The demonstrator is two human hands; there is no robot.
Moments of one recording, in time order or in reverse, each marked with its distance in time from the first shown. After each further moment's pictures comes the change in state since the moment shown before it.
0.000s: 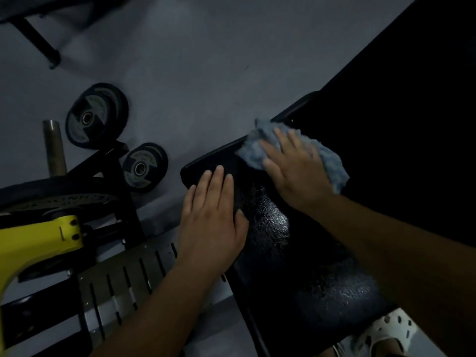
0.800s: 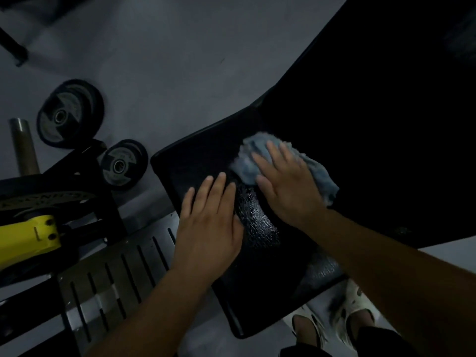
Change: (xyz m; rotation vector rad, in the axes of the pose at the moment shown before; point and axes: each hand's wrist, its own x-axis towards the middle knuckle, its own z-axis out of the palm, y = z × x) left_hand -0.032 0.043 0.006 -0.010 -0.009 0.135; right_hand -0.074 0.028 0.002 -0.044 0.007 0.026
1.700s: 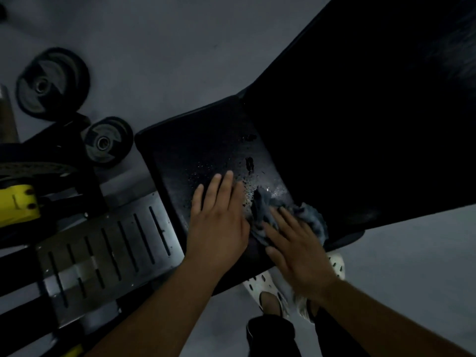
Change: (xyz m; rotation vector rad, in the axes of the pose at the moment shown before) left_hand -0.023 0.074 -0.004 -0.023 -0.053 -0.049; right_hand -0.169 0.031 -0.018 0.077 -0.214 -0.132
